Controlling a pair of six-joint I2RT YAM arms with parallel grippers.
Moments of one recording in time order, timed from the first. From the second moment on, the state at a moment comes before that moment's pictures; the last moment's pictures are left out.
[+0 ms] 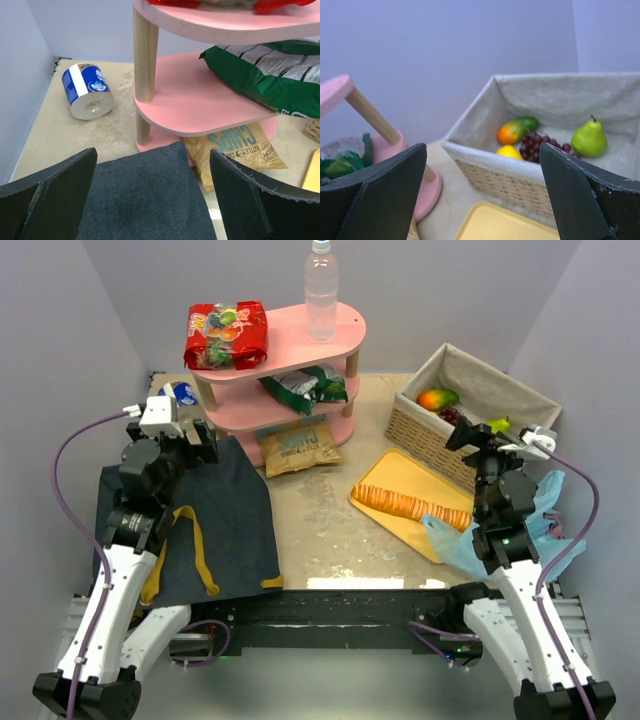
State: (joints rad) left arm -0.17 0.77 0.91 -0.26 -0.16 -0.13; right arm 0.16 0.66 0.64 0.21 0.39 0.32
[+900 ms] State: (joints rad) left arm -0.16 0.73 0.74 -0.18 -0.02 -0.08; right arm 0.55 1.07 0.93 -0.18 0.19 0.36
